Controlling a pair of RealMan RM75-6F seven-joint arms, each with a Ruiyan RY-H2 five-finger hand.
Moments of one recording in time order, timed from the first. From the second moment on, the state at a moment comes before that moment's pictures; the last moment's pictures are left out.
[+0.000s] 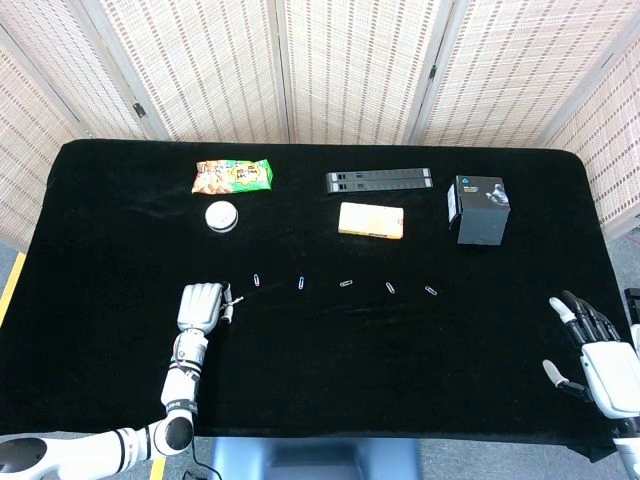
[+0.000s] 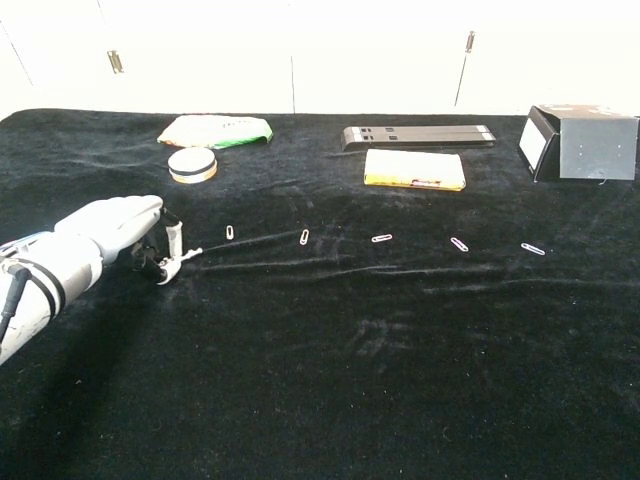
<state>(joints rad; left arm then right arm) -0.65 -1.83 -0.27 -1.32 0.83 1.13 0.67 0.03 -1.06 -0.01 -1.56 -1.61 1.51 0.15</state>
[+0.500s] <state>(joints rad) -0.67 -1.82 -0.28 -1.35 0.91 1.17 0.61 0.04 -1.06 -0.01 -1.56 -1.60 1.50 0.17</state>
